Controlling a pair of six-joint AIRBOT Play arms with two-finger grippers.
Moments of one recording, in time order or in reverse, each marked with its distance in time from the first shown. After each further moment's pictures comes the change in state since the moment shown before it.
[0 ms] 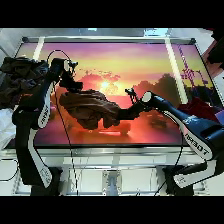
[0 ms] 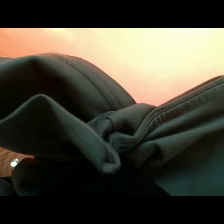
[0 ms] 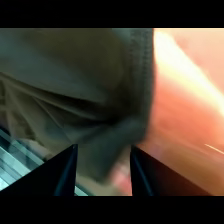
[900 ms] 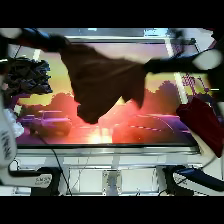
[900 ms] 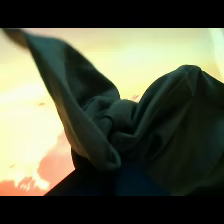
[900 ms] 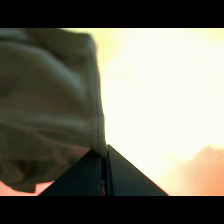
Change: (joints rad) left arm -0.002 0.628 0.102 -0.232 0.129 0.029; right arm -0.266 0.424 0.539 -0.275 0.090 -0.034
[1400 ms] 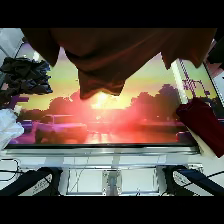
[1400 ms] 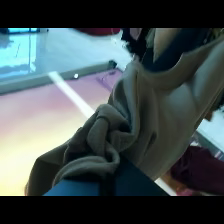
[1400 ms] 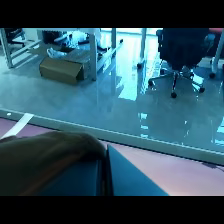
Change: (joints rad) left arm -0.001 0.310 -0.051 -0.391 0.020 0.090; right arm -0.135 0.058 0.385 -0.069 -0.114 0.012
